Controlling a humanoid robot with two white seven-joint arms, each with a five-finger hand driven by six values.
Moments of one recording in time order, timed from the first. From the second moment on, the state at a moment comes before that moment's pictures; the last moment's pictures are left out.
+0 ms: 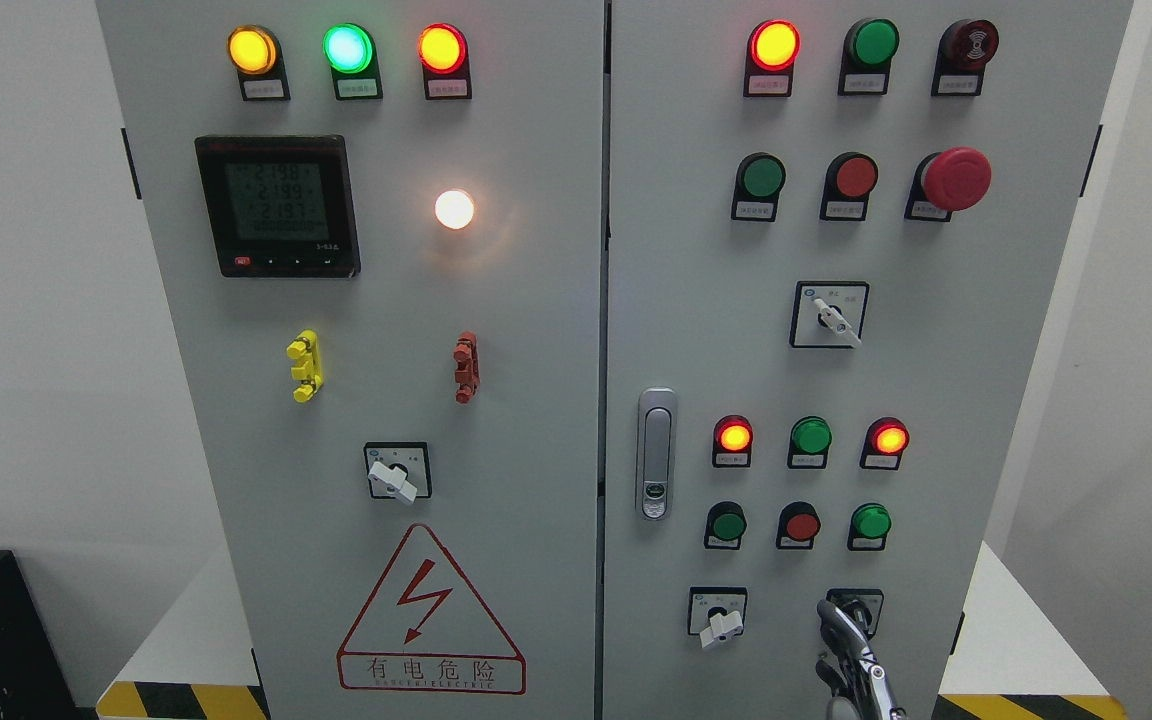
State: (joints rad) left arm 0.05 -0.10 -0.16 -0.05 0.12 -0.03 -0.03; right arm 0.14 0.13 0.13 -2.06 0.09 -0.09 -0.03
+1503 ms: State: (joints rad) left arm 0.05 -0.10 -0.16 -0.05 0.12 -0.03 -0.03; right arm 0.07 0.13 0.12 -2.07 0.31 -0.10 -0.04
